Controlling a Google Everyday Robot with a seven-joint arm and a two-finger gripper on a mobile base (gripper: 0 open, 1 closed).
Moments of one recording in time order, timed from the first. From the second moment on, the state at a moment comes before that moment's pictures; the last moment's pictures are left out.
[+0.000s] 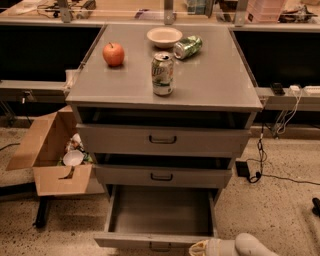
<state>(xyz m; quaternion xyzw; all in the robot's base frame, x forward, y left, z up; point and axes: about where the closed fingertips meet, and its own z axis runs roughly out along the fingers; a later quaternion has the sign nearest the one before) 0.406 -0.171 0.161 -0.57 0.71 0.24 0.33</state>
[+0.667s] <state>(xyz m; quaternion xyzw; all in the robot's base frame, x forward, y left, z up) 0.410 -0.169 0.162 -0.57 0.71 0.24 0.34</state>
